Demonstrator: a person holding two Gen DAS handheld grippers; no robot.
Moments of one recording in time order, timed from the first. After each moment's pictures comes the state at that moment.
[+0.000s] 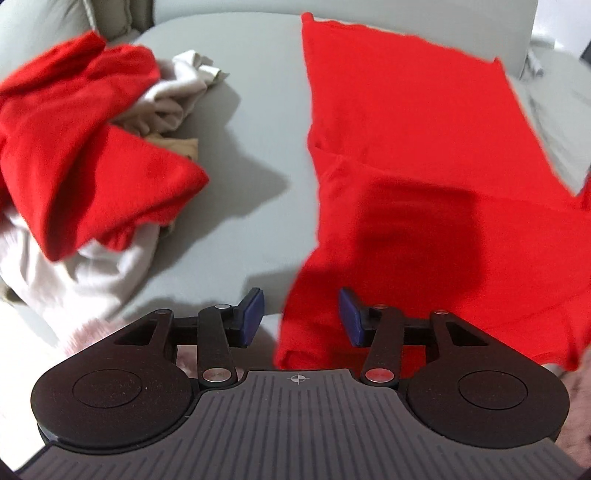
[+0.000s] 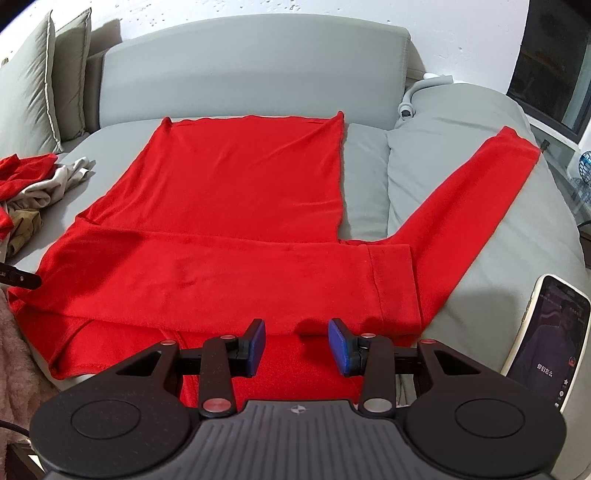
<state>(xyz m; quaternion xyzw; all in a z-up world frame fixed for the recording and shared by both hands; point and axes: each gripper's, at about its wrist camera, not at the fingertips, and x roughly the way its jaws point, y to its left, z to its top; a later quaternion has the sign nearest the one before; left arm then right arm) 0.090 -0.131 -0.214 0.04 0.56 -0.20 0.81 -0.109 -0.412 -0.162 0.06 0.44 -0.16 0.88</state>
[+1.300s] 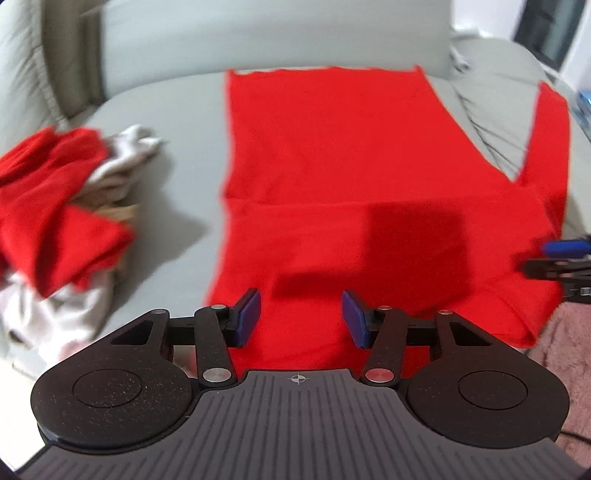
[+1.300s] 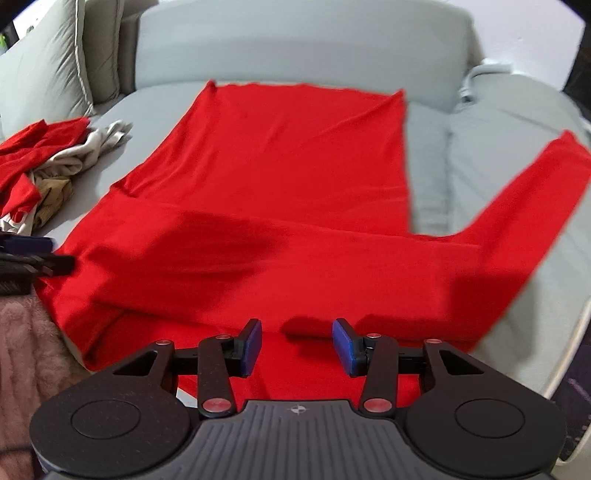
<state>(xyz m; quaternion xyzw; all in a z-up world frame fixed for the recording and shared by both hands) 0.021 -0.215 -0.180 0.17 0.49 -0.26 0.81 -0.056 -0.387 -0.174 0.06 0.50 -0.09 0.86</state>
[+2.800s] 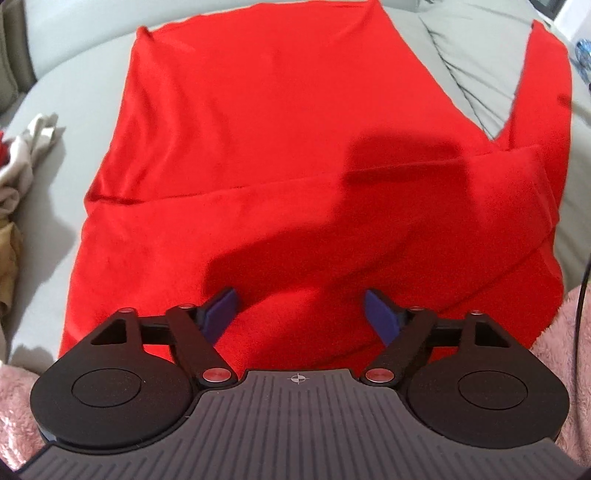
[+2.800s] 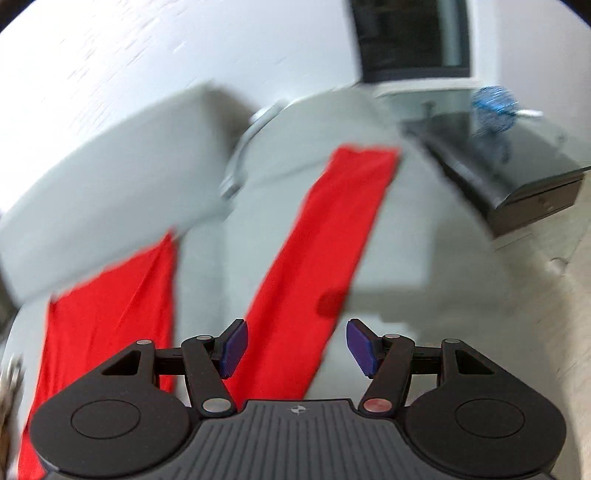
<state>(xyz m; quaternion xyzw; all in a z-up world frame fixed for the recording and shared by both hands) 0.044 -0.306 -0.230 0.18 0.57 -0.27 0.76 -0.084 -0.685 -0.120 0.24 0.31 -0.31 0.86</state>
